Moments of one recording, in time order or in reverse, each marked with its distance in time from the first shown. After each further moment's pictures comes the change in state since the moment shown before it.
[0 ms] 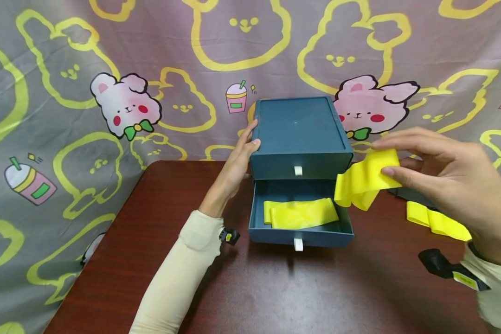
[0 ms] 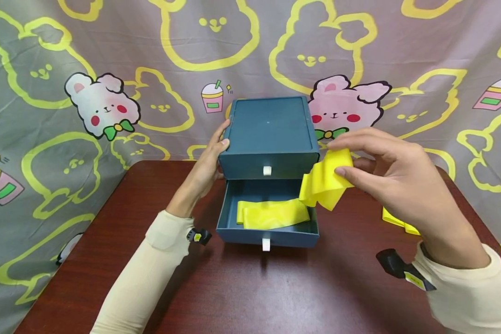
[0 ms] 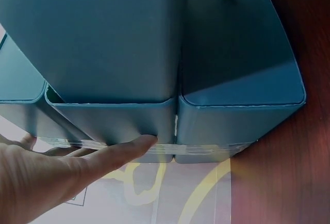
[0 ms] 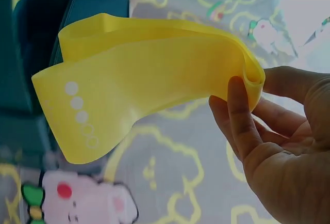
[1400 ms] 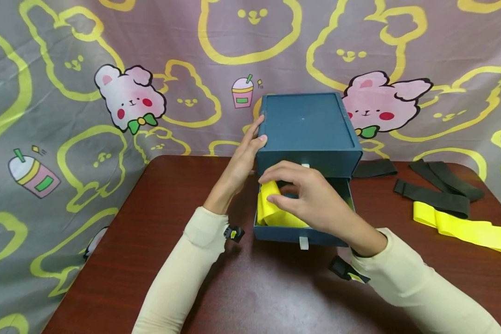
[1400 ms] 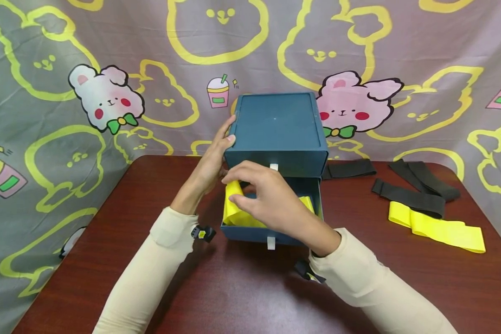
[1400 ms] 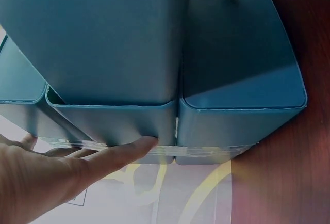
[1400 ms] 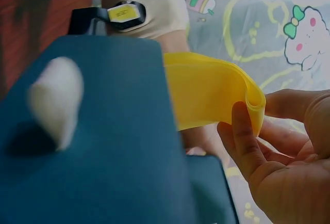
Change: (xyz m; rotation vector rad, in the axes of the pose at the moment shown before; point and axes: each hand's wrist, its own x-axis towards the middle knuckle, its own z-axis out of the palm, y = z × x) left_hand 0.000 0.000 -0.002 -0.028 -0.023 0.029; right_hand 0.033 -0.034 0.149 0.230 -0.337 -0.057
